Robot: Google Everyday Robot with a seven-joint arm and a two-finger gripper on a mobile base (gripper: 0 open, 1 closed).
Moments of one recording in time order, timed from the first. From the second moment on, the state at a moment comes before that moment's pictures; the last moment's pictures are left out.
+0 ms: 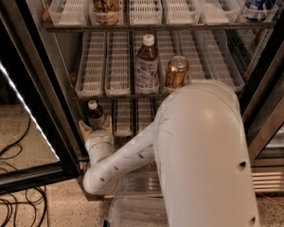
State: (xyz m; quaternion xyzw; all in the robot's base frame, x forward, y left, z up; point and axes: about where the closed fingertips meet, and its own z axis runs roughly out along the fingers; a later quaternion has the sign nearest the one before) arm 0.643 0.163 0.640 -0.07 0.74 0.13 0.66
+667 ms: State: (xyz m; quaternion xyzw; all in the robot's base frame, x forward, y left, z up) arm 0.679 0.189 0.639 -0.10 0.72 0.13 0.67
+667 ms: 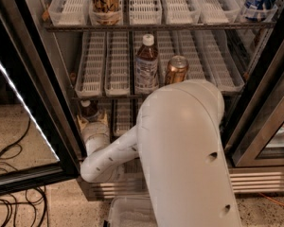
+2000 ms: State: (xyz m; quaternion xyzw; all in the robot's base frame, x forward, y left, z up) arm 0.689 0.171 0.657 -0.11 0.72 0.06 0.68
